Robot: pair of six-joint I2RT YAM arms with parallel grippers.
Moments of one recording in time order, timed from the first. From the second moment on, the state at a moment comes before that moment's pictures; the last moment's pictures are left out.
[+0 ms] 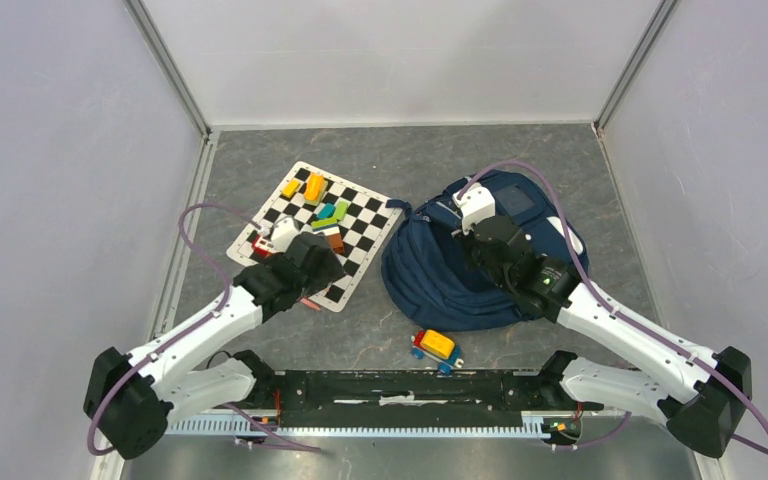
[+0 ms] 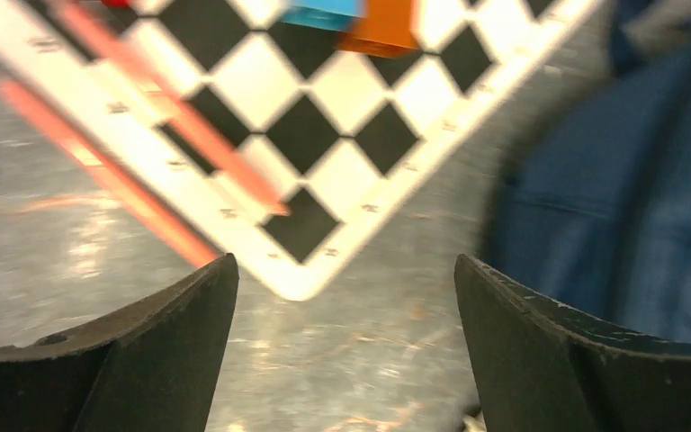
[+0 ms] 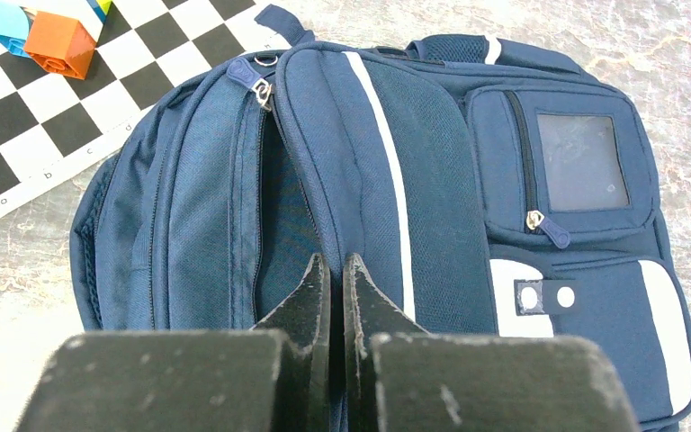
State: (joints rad) left arm -0.73 1.01 0.69 -0.54 -0.41 -1.03; right arm 0.82 1.01 0.85 -0.35 0.41 0.07
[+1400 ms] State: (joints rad) left arm -0.37 1.27 0.60 -0.64 -0.39 -1.00; right arm 0.82 1.00 0.85 -0.35 0.40 0.08
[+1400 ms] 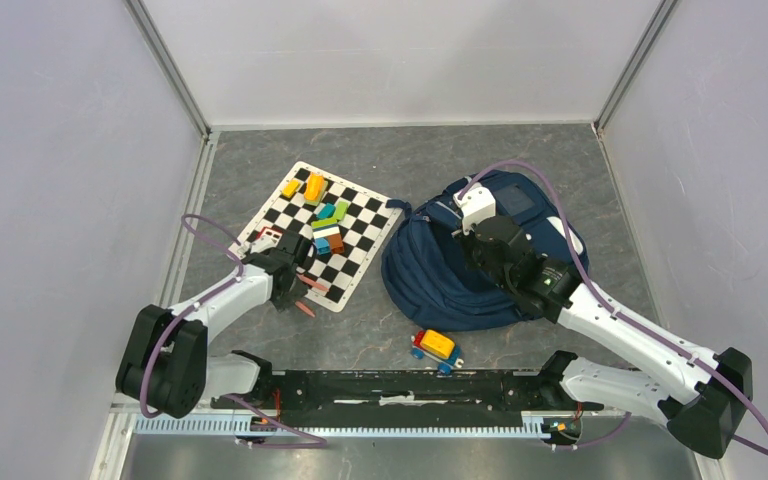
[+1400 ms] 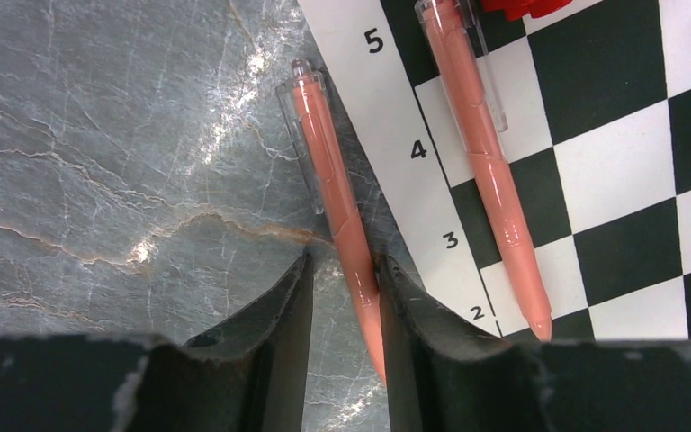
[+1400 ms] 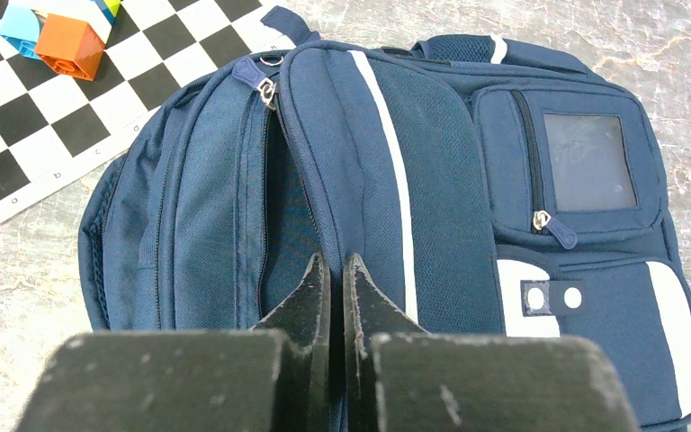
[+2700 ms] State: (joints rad) left arm -0.73 1.01 0.96 -0.73 -0.16 -0.92; right arm 0.82 1.01 0.86 -0.35 0.38 0.08
